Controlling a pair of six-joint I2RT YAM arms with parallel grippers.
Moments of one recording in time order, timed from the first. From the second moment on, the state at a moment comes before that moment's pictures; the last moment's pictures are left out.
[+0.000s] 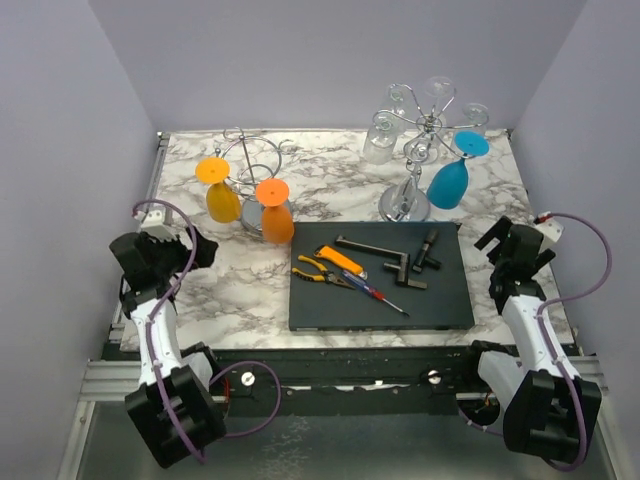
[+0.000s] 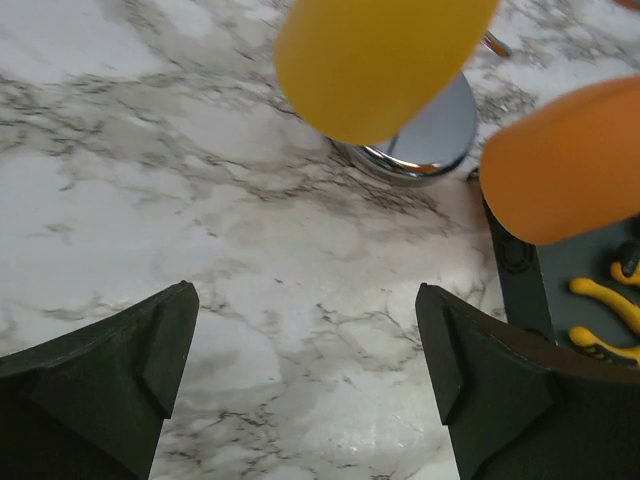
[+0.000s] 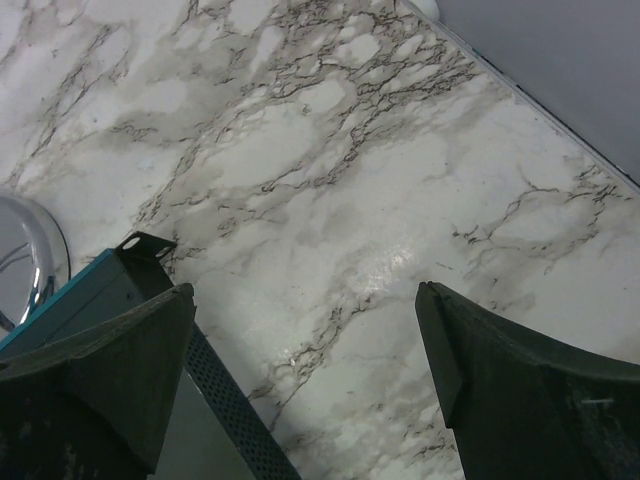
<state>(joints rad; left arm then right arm) 0.54 0.92 0.55 -0.14 0.70 0.00 -0.22 0.93 0.47 -0.05 0.33 0.39</state>
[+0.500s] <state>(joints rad) 0.16 0.88 0.27 0.27 0.48 -0.13 -0.22 0.94 0.28 0.31 0.25 0.34</state>
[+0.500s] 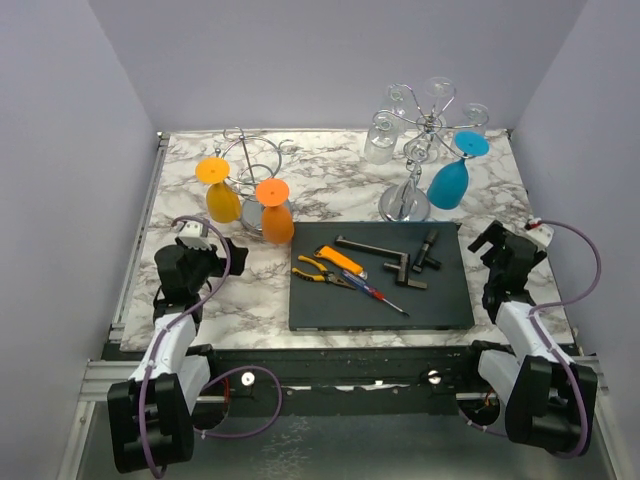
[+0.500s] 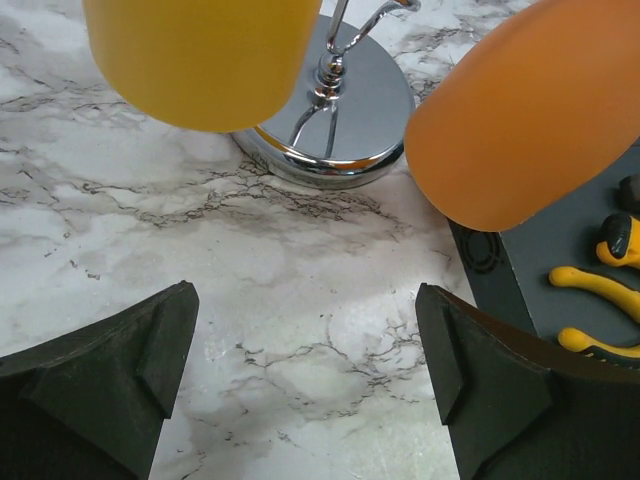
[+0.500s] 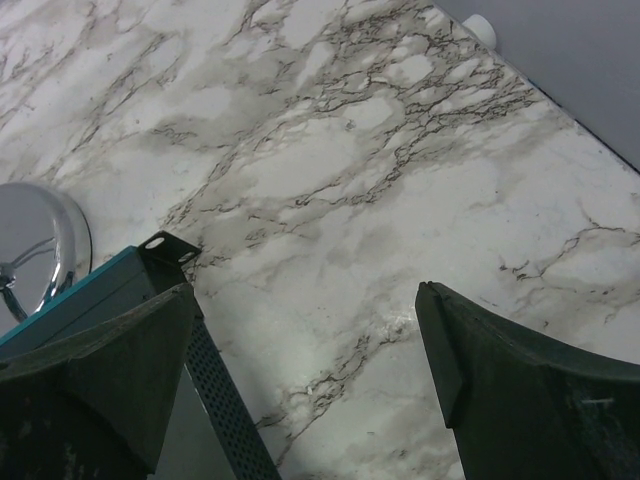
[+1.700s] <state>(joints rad) 0.16 1.64 0.17 1.37 0.29 -0.16 -0.22 1.65 0.02 1.49 -0.05 0.18</state>
